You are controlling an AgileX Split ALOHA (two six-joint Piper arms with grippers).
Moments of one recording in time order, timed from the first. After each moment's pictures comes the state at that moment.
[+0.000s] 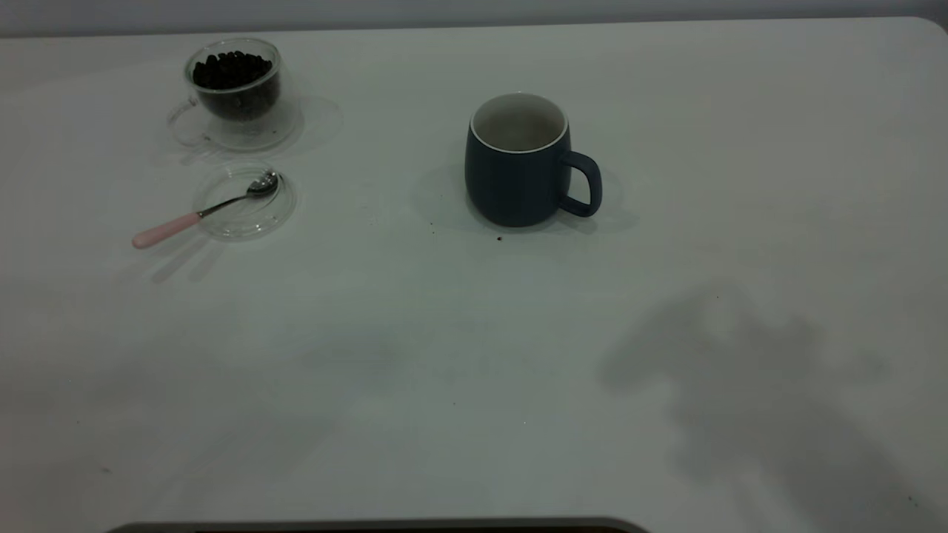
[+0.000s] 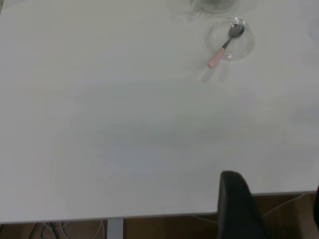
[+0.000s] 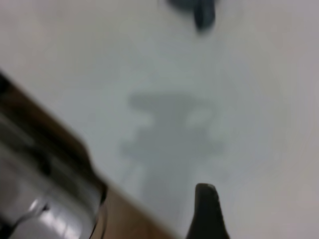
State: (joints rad) left arm -0.04 -0.02 -0.49 0.01 1.14 0.01; right arm 0.55 1.34 -1.24 -0.03 1.17 -0.19
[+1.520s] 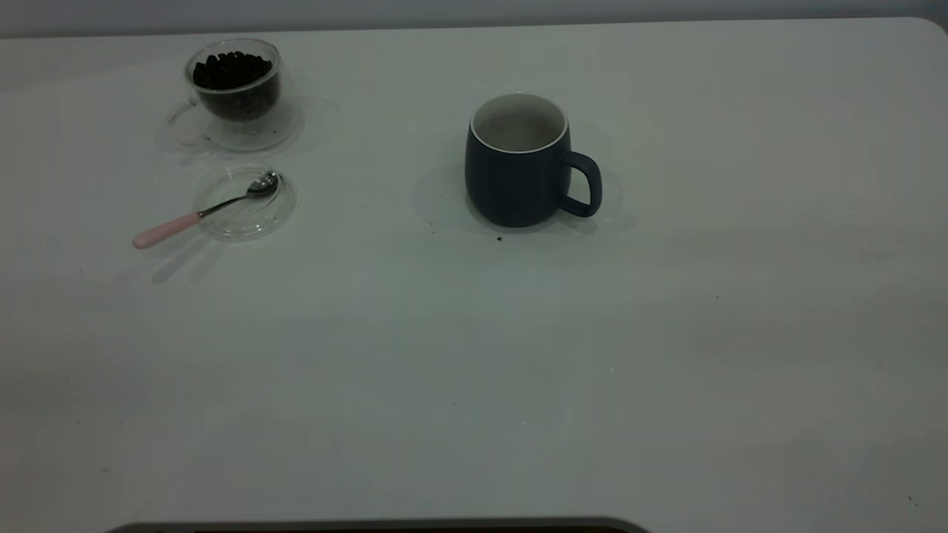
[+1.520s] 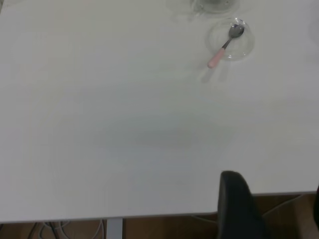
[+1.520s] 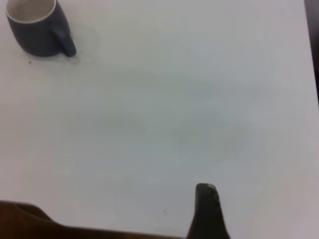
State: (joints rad) left arm -0.04 -0.02 -0.49 0.01 1.14 0.01; right arm 0.07 0.14 -0.49 0.01 1.09 -0.05
